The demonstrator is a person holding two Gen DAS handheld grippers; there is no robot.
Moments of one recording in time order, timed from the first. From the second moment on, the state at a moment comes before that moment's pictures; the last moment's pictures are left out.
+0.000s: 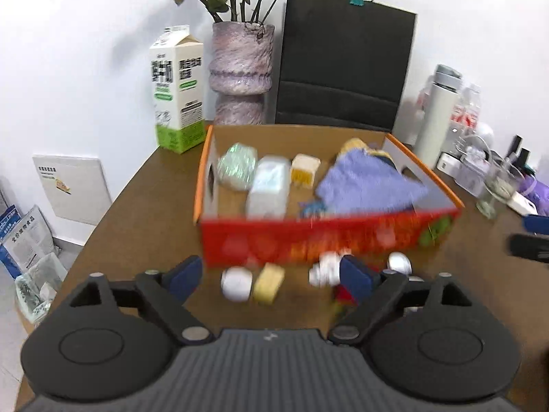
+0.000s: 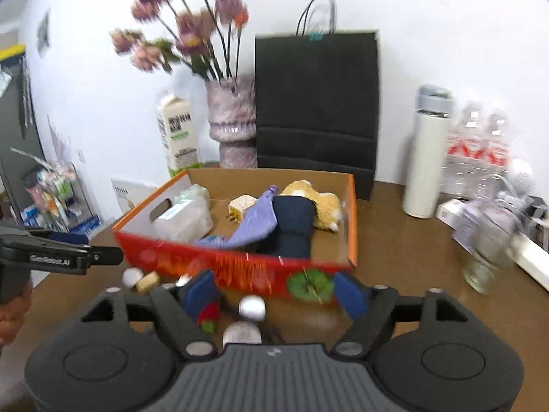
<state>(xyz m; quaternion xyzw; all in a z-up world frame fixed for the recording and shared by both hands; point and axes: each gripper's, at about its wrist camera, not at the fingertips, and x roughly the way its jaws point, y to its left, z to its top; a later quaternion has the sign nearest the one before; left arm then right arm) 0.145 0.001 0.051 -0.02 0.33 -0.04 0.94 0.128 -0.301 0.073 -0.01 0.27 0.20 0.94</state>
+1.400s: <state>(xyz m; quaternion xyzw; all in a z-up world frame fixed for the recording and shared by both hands) 0.126 -0.040 -0.006 -0.03 0.34 -0.13 0.93 0.133 -0.265 0.016 -0.03 0.32 0.19 0.93</state>
